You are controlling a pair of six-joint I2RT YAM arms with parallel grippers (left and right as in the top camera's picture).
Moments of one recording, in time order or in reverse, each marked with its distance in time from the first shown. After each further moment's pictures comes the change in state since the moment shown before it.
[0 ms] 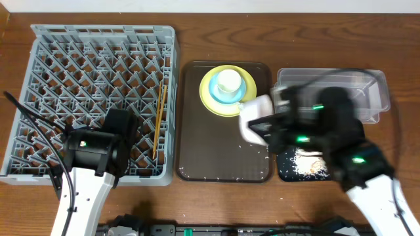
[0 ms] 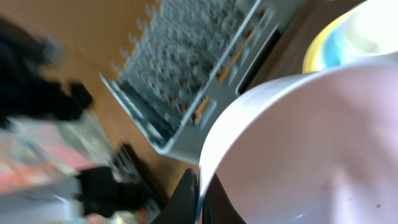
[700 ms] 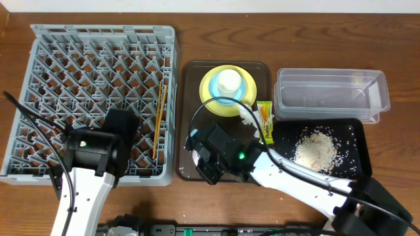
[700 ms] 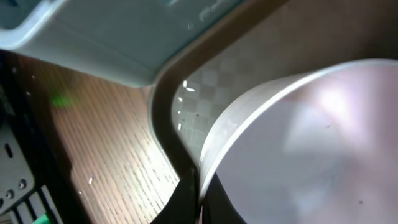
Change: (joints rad) left arm 0.000 0.000 0.000 0.000 0.000 0.000; right arm 0.505 0.544 0.000 0.131 0.392 -0.230
